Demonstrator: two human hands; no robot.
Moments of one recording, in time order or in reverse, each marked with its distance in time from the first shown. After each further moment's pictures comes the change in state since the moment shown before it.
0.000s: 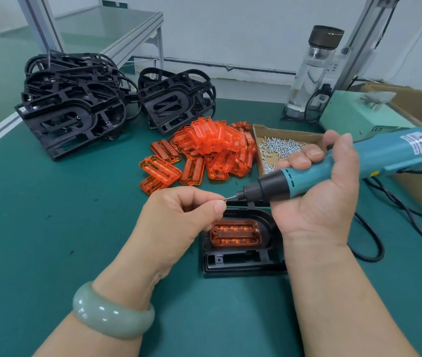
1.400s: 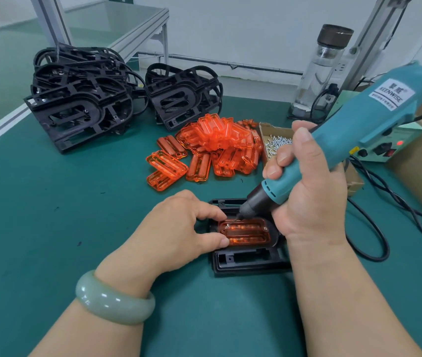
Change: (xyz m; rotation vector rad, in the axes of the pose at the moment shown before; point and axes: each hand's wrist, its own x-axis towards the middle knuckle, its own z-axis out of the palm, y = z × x) left_hand 0.005 -0.016 -0.020 0.815 -0.243 0.067; right_hand -0.005 0.009 0.002 -0.400 -0.259 -0.063
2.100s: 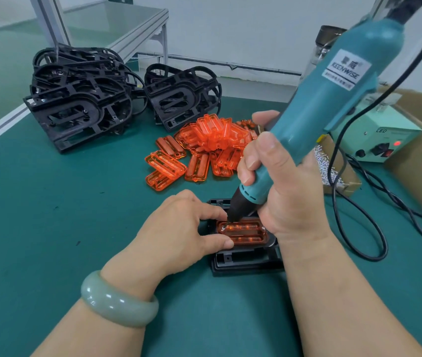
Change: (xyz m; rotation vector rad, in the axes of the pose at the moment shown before) left_hand -0.001 0.006 0.004 0.039 -0.004 -0.015; right_hand -0.002 0.003 0.012 -0.095 -0.323 0.023
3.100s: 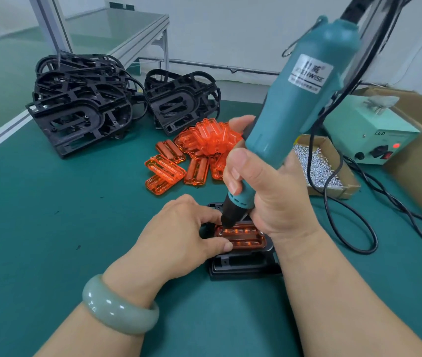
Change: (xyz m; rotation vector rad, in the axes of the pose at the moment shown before) left_hand -0.001 0.006 0.001 0.026 0.003 -0.017; right_hand 0.004 0.005 0.003 0.007 -0.146 0.034
